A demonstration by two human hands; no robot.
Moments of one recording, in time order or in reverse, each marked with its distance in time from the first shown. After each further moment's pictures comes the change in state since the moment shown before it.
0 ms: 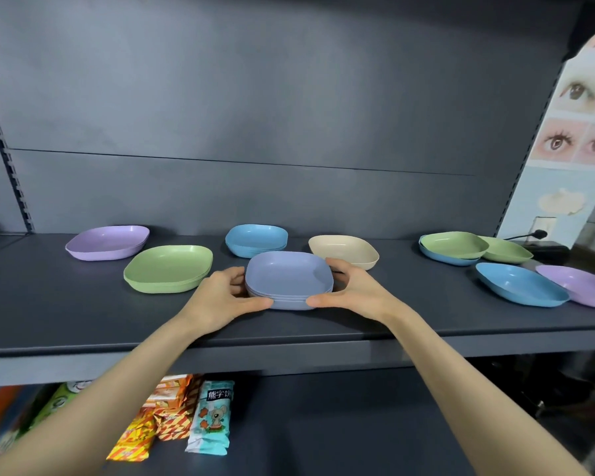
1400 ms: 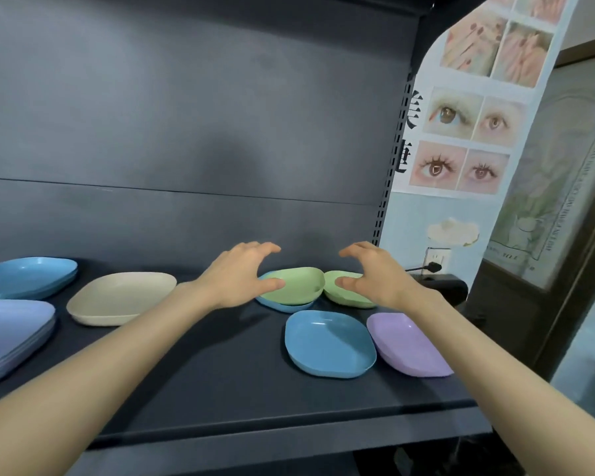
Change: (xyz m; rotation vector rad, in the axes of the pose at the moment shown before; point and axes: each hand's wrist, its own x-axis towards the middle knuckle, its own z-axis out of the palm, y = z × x) left_hand 0.186 0.213 0.311 0.680 -0.047 0.291; right_hand -0.023 0.147 -0.381 -0.773 0.230 -0.033
